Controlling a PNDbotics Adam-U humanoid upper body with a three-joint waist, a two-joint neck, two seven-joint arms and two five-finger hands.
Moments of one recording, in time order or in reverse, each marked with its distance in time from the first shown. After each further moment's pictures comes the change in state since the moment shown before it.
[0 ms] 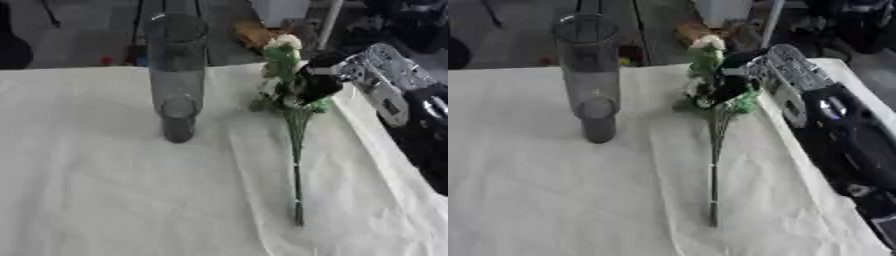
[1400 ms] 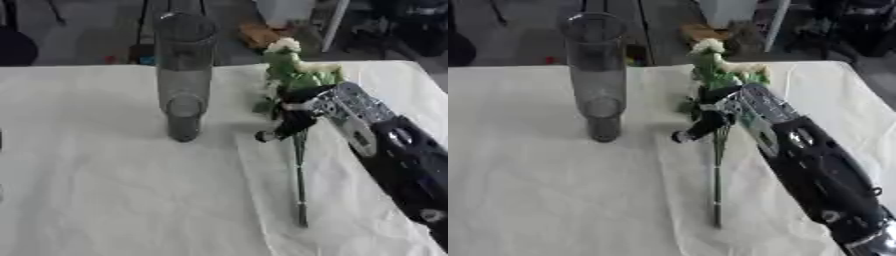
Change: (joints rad) left arm 0.000 0.001 0.000 0.000 0.007 0.005 -0.005; right arm 0.056 0.093 0.038 0.029 -0.003 -0.035 0.000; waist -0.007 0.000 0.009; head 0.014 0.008
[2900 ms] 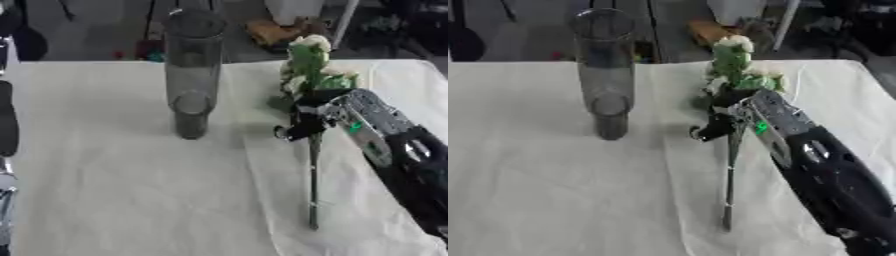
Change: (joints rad) left arm 0.000 0.000 0.000 0.000 -0.005 0.000 0.000; right arm 0.045 -0.013 -0.008 -0.101 0.085 0.089 0.000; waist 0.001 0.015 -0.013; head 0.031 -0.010
